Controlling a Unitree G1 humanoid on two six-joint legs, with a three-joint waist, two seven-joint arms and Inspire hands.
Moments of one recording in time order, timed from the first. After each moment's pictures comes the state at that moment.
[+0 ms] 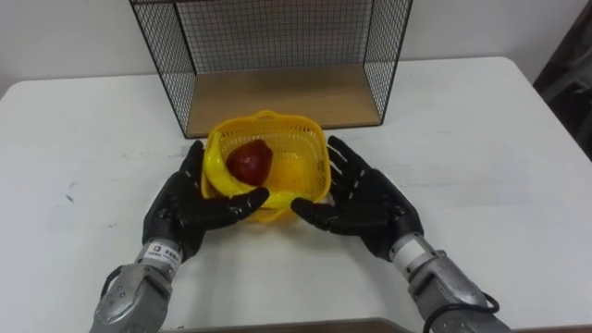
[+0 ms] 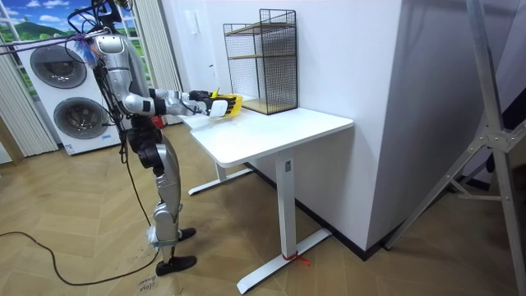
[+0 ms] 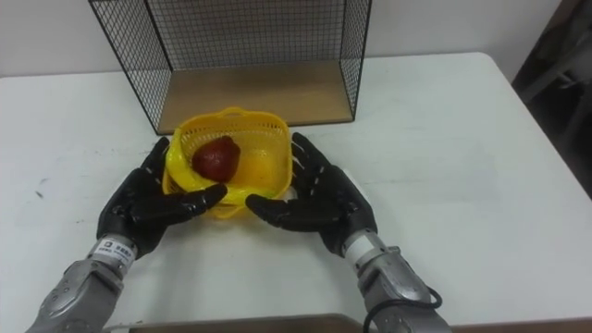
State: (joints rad) left arm 0.08 0.14 0.00 0.12 -0.52 0.09 -0.14; right arm 0.04 -0.18 0.17 0.16 0.55 0.07 0.25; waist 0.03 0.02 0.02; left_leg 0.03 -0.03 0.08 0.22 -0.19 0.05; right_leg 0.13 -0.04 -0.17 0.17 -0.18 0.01
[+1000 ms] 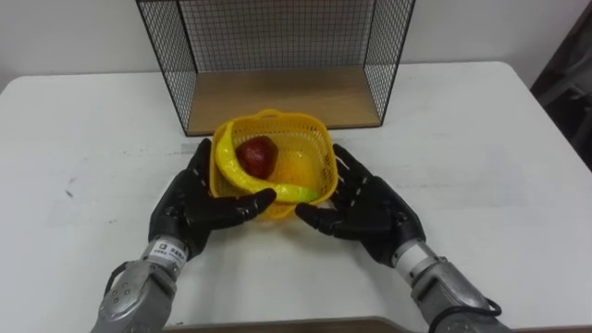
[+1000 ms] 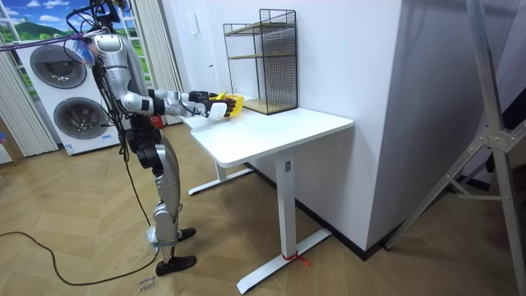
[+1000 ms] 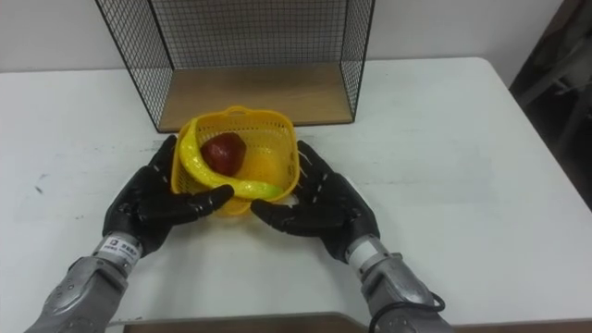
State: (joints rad) left arm 0.07 0.16 -0.05 0.12 -0.52 0.09 -0.14; right arm 0.04 -0.19 0.20 0.19 0.58 0.06 0.25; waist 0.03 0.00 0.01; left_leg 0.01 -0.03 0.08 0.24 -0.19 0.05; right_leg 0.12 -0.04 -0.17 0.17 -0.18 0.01
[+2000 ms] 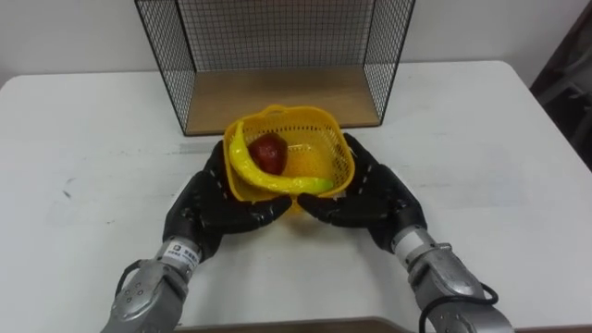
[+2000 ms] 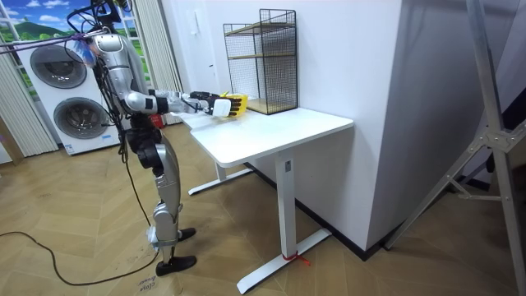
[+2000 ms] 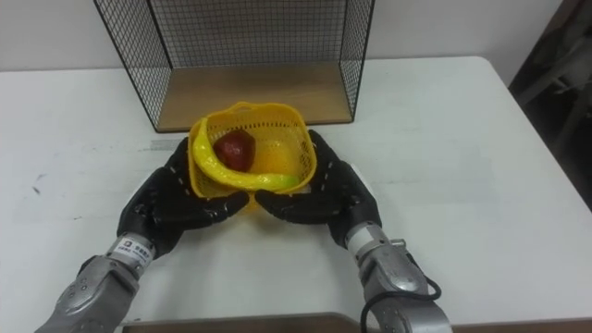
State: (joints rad) left arm 0.06 0.16 -0.10 0.12 -0.49 0.08 -0.14; right arm -0.04 -0.19 0.21 0.19 0.42 0.04 0.11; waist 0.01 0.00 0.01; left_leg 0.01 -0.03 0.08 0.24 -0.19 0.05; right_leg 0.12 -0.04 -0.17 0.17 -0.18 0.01
